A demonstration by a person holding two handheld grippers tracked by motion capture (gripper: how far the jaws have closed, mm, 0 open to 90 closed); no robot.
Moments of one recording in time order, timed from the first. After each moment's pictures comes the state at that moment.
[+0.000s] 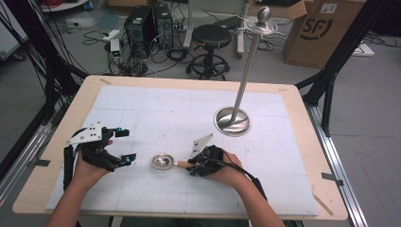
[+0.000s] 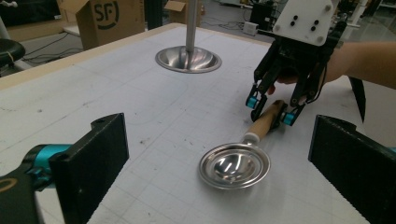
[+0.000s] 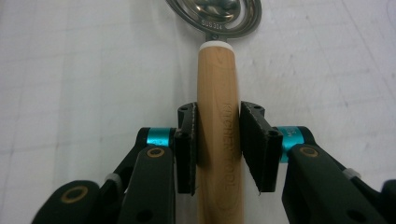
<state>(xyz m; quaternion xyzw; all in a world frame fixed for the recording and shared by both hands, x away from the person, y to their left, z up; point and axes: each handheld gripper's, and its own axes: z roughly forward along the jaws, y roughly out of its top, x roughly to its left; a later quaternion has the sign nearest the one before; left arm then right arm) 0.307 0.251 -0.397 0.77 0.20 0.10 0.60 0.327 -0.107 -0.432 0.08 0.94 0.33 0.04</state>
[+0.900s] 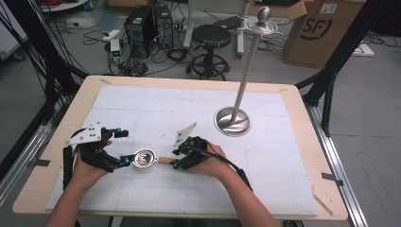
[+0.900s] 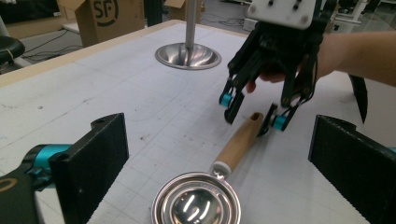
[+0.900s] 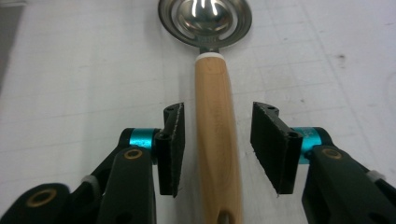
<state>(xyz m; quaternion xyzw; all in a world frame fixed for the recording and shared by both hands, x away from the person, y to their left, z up) 0.305 0.253 -0.396 0.77 0.20 0.10 0.59 0.343 -0.068 -0.414 0.08 0.93 0.36 0.03</state>
